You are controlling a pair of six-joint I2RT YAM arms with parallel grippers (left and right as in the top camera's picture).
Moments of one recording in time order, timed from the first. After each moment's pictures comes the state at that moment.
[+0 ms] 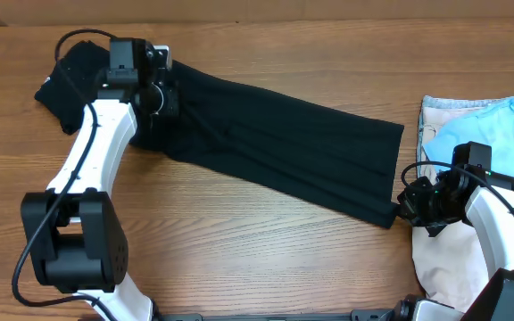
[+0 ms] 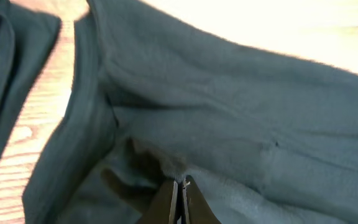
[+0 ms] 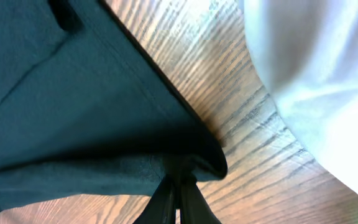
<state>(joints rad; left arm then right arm) -0.01 1.86 1.45 -0.60 0.17 -0.02 -0.30 1.42 0.81 -0.91 -0.35 0.62</state>
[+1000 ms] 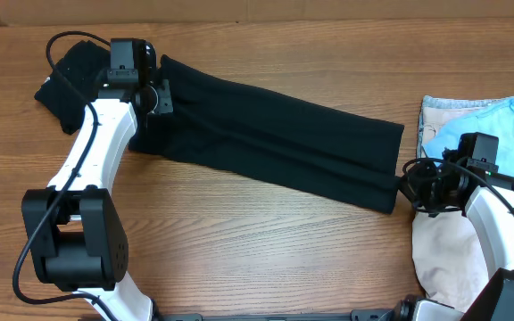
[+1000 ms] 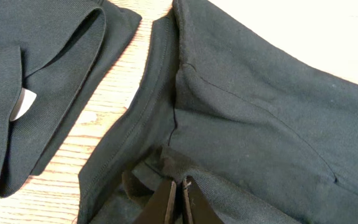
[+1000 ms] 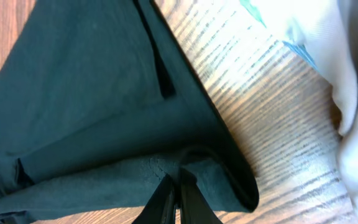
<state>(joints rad) -0.01 1.87 1.45 -0.58 -0.03 -0.14 -0.30 1.42 0.81 -0.68 -0.40 0.62</state>
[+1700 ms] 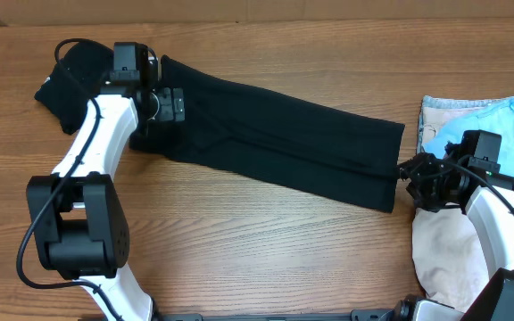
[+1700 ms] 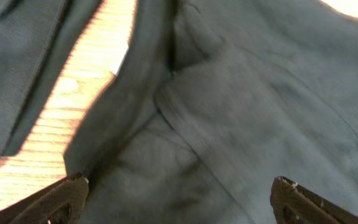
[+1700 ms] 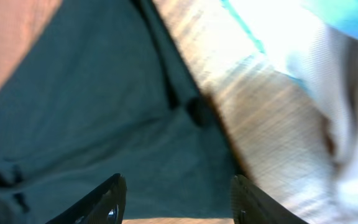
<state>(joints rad) 0.00 1.94 1.49 -0.70 0.04 -0.08 -0.31 1.42 0.81 -0.65 -0.37 0.58</state>
